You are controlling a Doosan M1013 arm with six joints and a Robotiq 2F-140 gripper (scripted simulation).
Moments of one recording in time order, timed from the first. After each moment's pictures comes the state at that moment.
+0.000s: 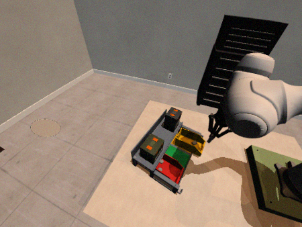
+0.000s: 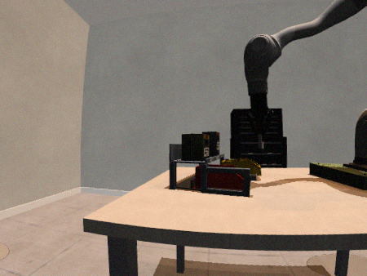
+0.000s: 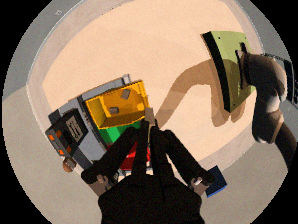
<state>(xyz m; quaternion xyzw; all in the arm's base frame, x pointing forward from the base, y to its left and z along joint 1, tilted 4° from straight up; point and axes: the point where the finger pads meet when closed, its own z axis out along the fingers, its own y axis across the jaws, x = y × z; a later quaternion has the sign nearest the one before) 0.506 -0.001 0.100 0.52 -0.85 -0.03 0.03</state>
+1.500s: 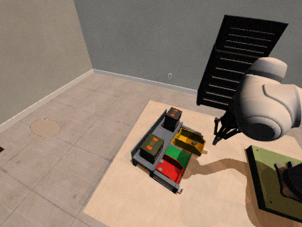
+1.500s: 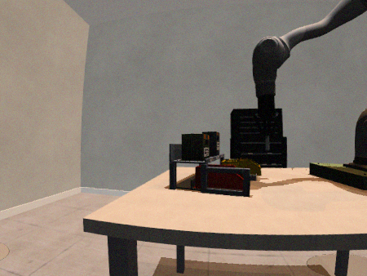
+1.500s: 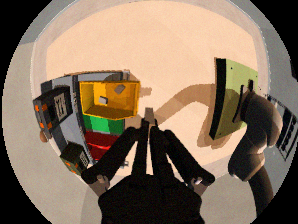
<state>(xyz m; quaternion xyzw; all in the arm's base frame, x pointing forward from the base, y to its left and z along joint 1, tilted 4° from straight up) 0.475 -0.007 0.094 0.66 -0.75 -0.03 0.01</state>
